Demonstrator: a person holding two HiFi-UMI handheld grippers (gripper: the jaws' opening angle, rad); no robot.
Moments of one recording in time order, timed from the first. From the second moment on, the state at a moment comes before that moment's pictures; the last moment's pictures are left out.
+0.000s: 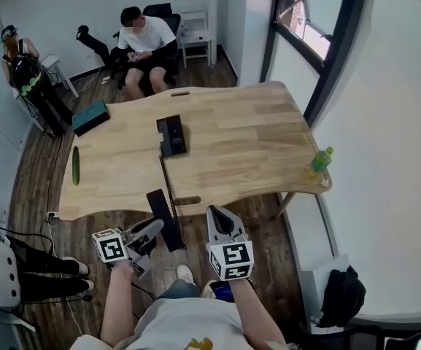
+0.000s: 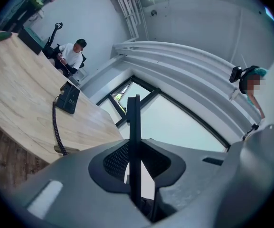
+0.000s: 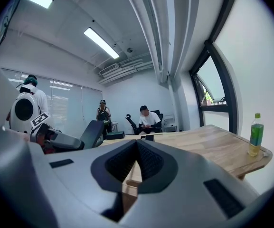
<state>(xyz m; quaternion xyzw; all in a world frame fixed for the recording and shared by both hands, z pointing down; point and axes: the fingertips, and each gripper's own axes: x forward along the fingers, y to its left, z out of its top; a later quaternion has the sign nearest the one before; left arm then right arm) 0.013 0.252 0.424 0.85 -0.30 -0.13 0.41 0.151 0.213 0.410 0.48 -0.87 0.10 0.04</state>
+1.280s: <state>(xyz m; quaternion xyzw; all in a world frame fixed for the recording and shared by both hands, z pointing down) -0.068 -0.024 0.457 0.83 -0.23 -0.15 0.48 0.081 -0.051 0.472 0.53 -0.83 0.14 0.10</state>
